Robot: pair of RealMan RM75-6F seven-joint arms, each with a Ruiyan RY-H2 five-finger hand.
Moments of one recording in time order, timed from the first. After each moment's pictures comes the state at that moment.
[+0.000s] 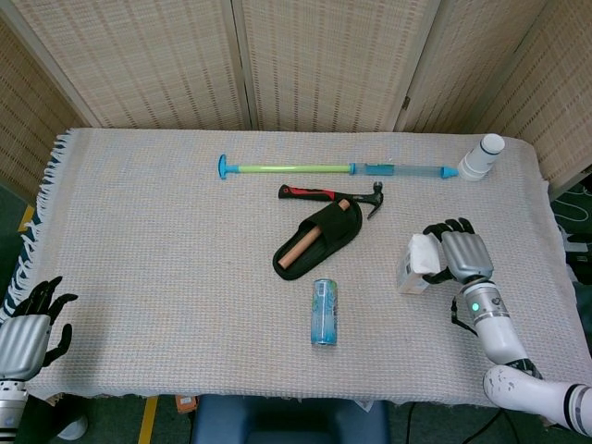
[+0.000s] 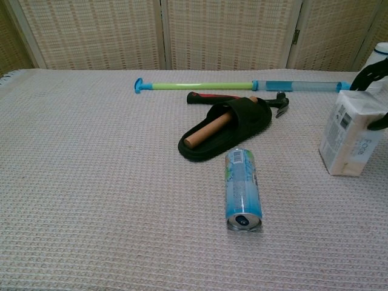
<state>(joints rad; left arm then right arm) -0.11 -1.10 -0.03 -1.69 1.41 1.41 0.17 0.64 -1.17 0.16 -1.74 -0.71 1.01 -0.40</state>
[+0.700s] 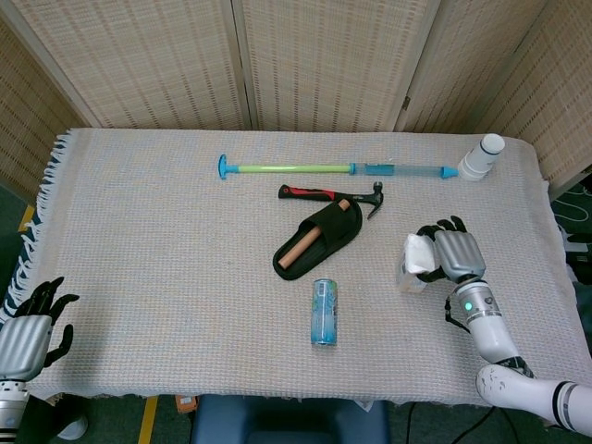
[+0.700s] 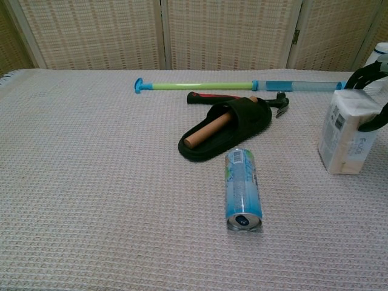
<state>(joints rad) -0.12 -1.10 -0.03 -1.69 1.42 1.41 0.16 0.64 -1.23 0.16 -1.68 -0.77 1.03 -0.36</state>
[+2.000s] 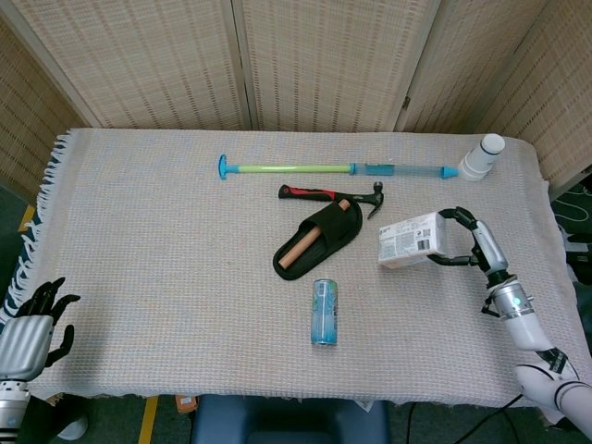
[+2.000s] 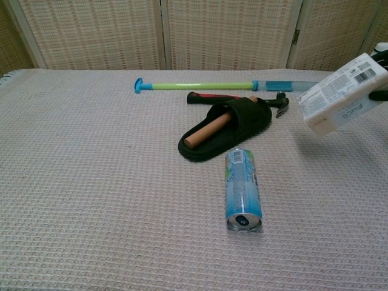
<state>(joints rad) -0.12 -1.10 -0.03 -1.69 1.41 1.40 0.17 0.51 -1.54 0.12 -0.76 -1.52 1.13 1.30</state>
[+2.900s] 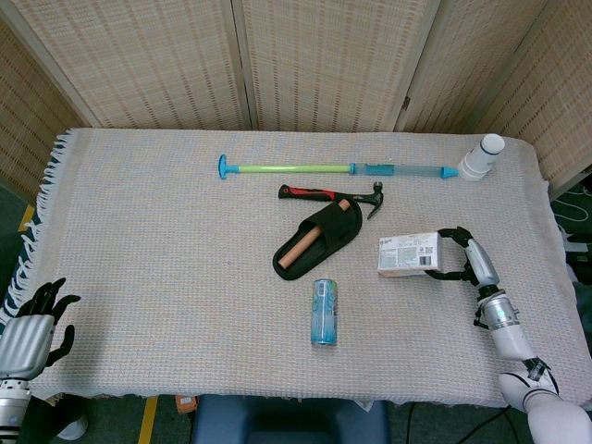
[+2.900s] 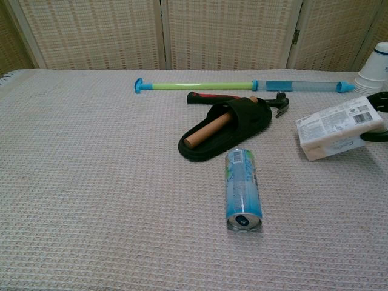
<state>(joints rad) -0.12 -1.11 -0.03 -1.69 1.40 1.38 0.18 0.49 -1.79 0.06 -0.36 -1.52 1.07 1.31</state>
